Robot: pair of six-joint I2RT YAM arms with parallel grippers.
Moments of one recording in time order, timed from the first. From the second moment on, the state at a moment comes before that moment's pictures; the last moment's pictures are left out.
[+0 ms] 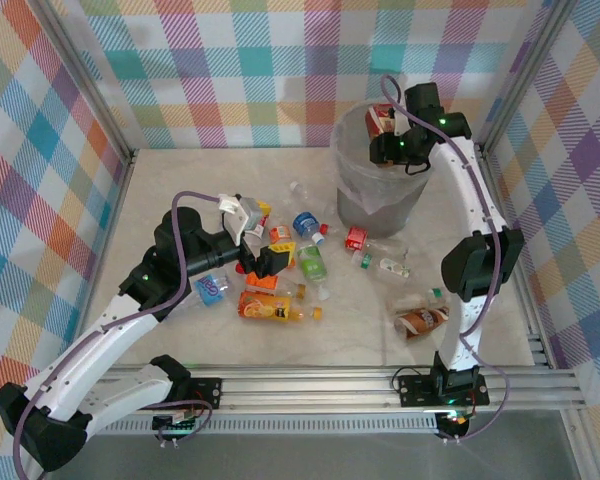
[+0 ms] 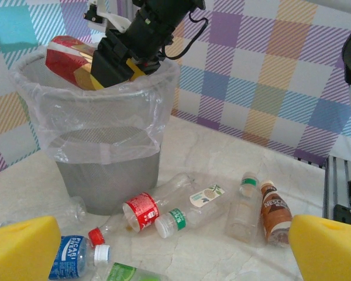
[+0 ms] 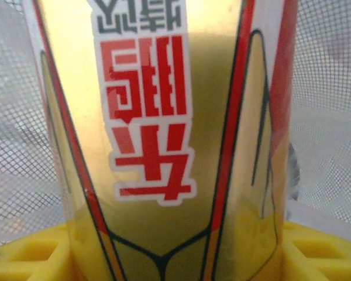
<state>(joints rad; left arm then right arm) -0.60 0.93 0.93 -0.17 0.44 0.03 0.19 2.00 2.19 -1.13 -0.13 0.12</state>
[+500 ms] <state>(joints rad) -0.60 0.96 0.96 -0.19 0.46 0.03 0.18 2.10 2.28 -1.23 -0.13 0.14</state>
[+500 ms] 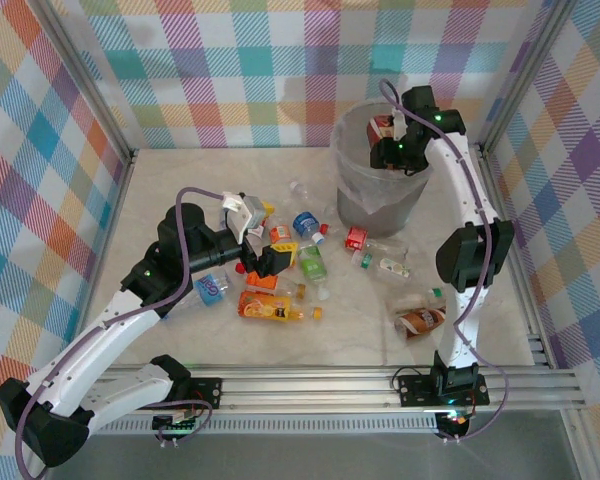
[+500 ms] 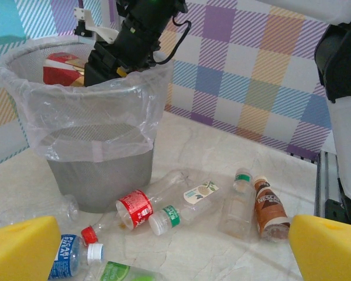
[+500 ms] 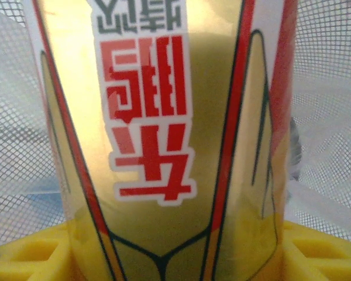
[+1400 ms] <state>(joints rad) -0.60 0.97 0.97 -0.19 0.48 0.04 0.18 2.25 2.33 -1.31 -0.14 0.16</state>
